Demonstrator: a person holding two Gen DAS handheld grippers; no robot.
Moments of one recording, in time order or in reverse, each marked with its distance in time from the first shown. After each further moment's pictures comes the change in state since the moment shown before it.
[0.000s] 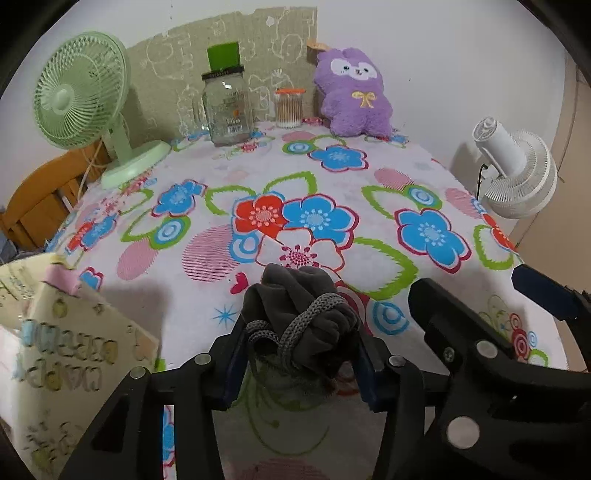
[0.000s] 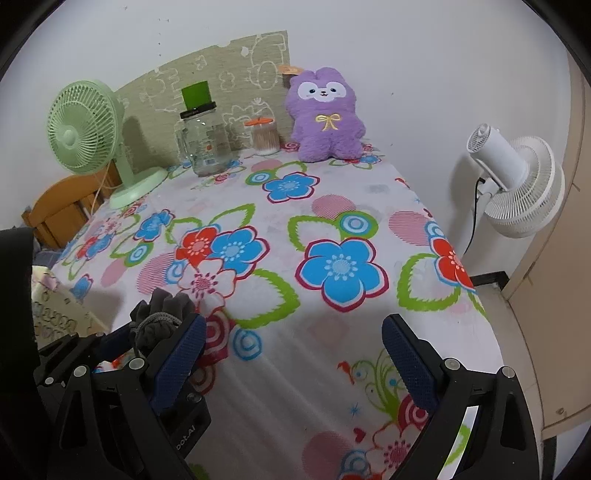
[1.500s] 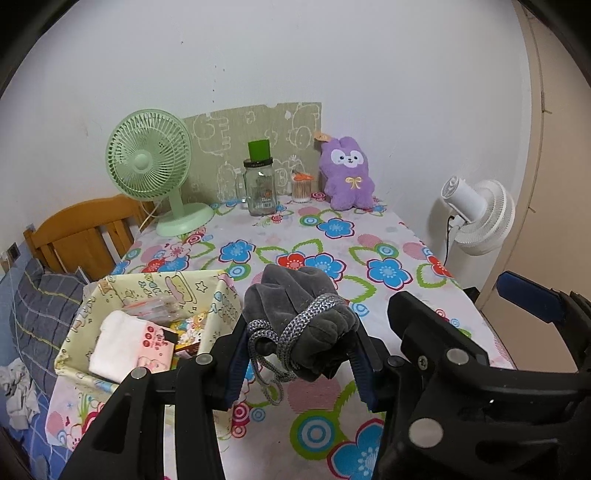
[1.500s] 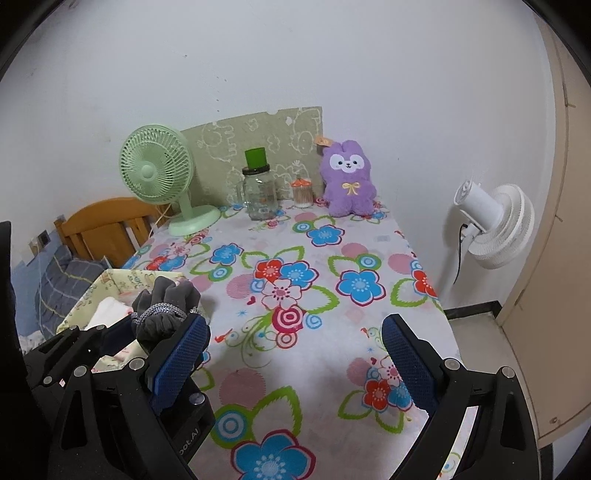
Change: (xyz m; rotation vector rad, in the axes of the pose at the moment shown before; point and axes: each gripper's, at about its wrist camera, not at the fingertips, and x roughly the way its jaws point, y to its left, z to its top) left arm -0.172 0.024 -0.041 -0.001 -0.229 0.001; right arm -0.167 0.058 -0.023 -0.054 -0.159 0.029
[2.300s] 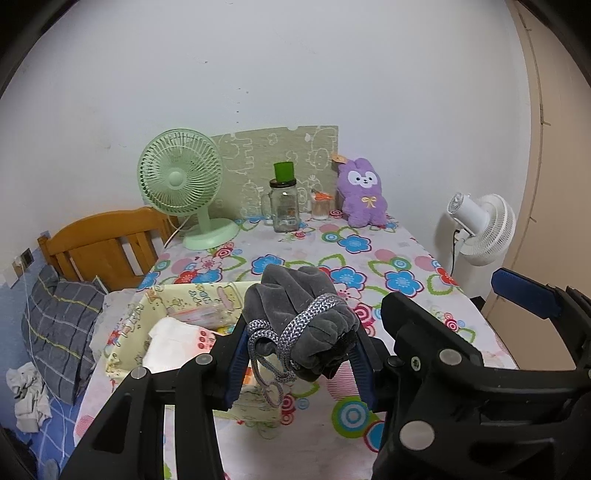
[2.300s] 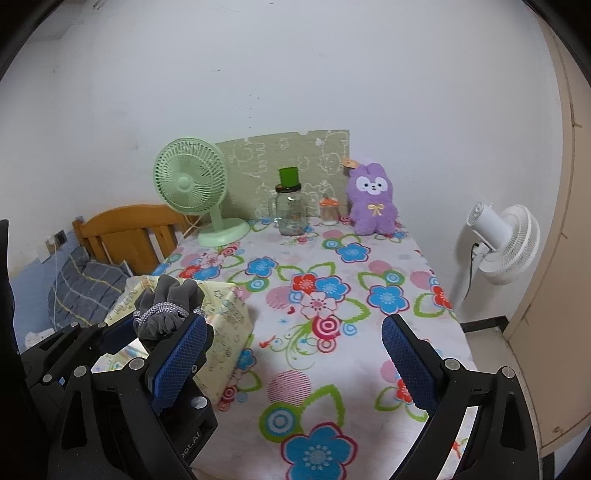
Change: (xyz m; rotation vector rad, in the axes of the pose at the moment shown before) left arm -0.043 0.041 0.000 -0.002 -0.057 0.030; right arm -0.036 0.051 0.004 -0.033 -0.054 0.048
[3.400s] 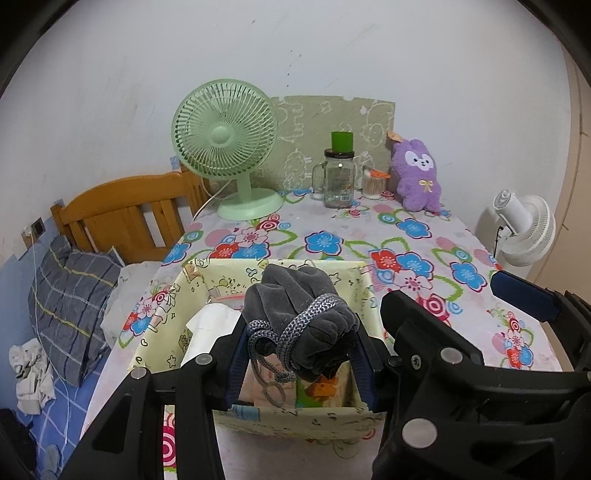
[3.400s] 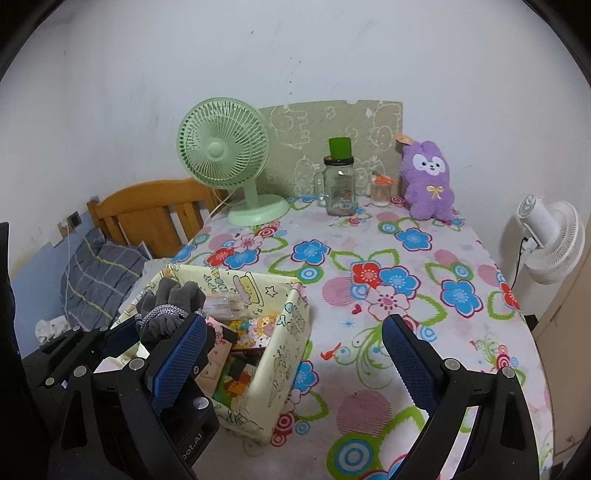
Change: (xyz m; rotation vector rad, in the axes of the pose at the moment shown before) left arm 0.062 0.079 -0.010 -0.075 0.088 0.070; right arm 0.090 0.065 0.001 -0.032 0.085 0.085
